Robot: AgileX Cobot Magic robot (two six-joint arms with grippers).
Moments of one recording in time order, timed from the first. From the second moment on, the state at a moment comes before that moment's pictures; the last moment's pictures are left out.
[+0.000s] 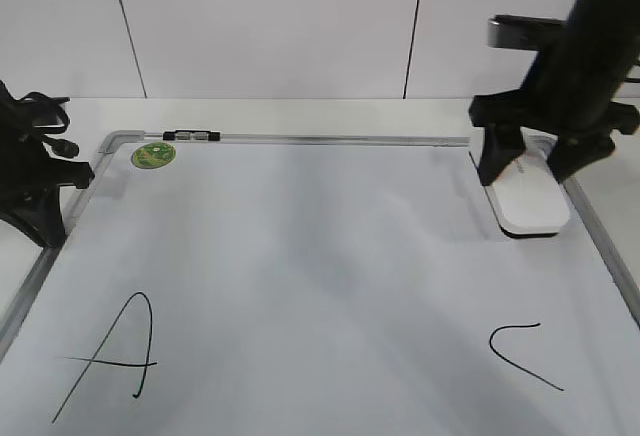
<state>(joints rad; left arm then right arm) -0.05 2.05 -1.41 -0.16 1.03 0.07 0.21 1.87 -1.53 0.10 1.14 0.09</state>
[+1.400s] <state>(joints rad) -0.05 2.05 -1.41 -0.17 1.04 0.07 0.02 1.83 -1.26 0.07 0.99 -0.05</state>
